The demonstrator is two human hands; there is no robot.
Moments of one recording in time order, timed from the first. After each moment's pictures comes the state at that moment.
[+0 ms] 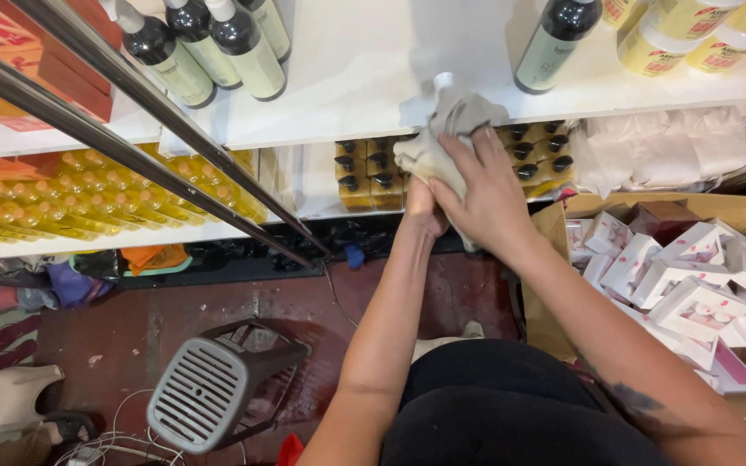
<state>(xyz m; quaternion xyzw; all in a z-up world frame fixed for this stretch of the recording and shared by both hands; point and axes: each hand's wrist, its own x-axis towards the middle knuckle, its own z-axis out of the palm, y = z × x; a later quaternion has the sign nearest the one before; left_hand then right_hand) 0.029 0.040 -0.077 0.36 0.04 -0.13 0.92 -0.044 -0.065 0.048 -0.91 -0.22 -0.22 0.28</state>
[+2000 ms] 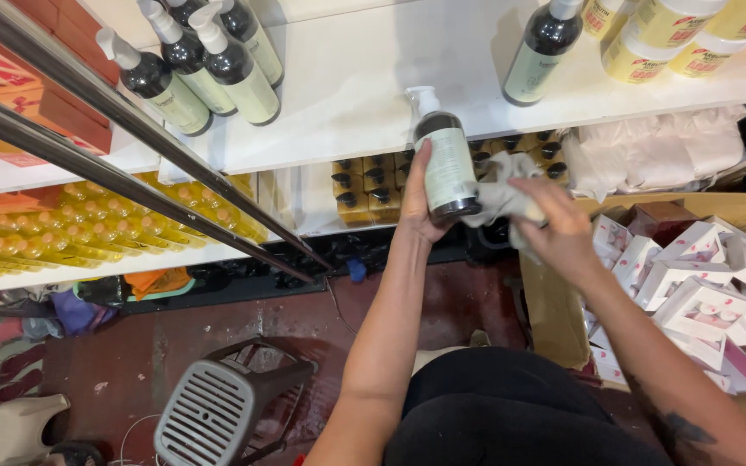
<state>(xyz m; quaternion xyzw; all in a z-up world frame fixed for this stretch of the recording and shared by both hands) 0.039 0.046 -0.059 0.25 0.00 -0.21 0.94 -0.058 -0.158 -0.003 -0.88 -0.14 -0.16 0.42</state>
